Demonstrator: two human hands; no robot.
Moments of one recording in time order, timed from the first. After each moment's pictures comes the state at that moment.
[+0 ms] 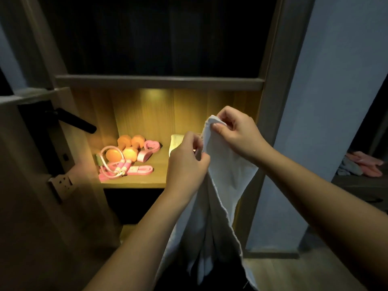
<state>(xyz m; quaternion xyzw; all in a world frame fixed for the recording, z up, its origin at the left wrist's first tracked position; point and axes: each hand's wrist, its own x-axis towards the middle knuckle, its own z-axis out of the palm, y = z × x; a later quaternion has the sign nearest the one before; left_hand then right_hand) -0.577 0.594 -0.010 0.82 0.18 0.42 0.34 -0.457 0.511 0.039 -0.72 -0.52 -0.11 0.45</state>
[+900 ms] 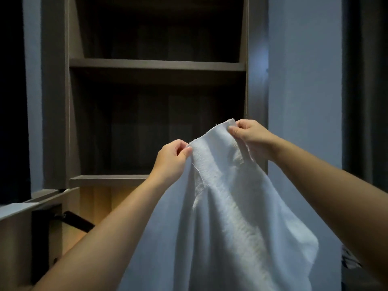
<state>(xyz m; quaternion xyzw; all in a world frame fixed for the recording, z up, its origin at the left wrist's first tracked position) -0.555 0.646 0.186 0.80 0.06 0.49 0.34 -0.418 0.476 0.251 -0.72 -0.44 -0.09 0.53</state>
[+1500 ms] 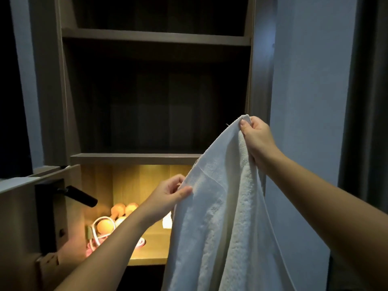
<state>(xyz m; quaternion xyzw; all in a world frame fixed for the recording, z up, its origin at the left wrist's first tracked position) -0.586 0.650 0.068 0.81 -0.01 0.27 0.52 -0.437 0.480 0.180 -0.64 -0.37 -0.14 0.66</state>
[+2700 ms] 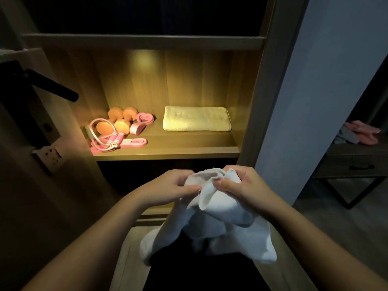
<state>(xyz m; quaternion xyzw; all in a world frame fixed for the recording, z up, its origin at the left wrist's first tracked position) -0.613 0.632 -0.111 0.90 0.04 0.00 0.44 -0.501 0.437 -0.101 -0.71 -0.42 0.22 0.53</state>
